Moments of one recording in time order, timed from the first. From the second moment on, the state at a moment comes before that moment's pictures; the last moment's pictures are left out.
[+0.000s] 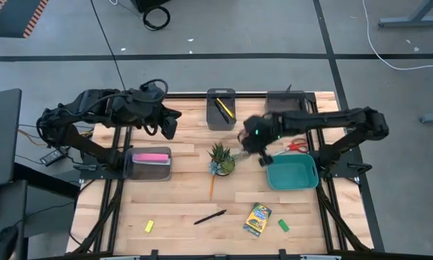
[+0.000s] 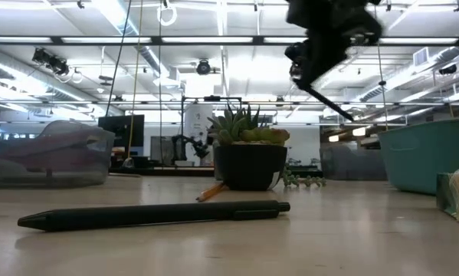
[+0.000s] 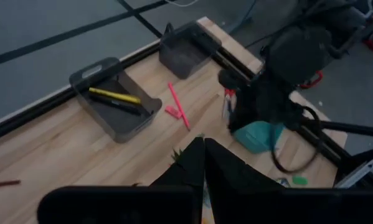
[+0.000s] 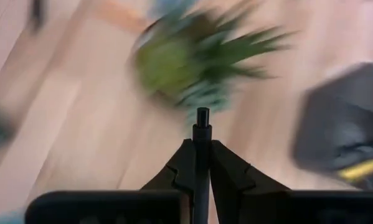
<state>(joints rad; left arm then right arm) -0.05 1.35 1.86 -1.15 -0.42 -0.72 -0.10 1.40 1.15 -0.75 -0.07 -0.40</state>
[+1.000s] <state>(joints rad) -0.04 1.35 1.86 -1.07 -0.43 -0.71 -0.63 1.71 1.15 0.04 -0.33 0.31</state>
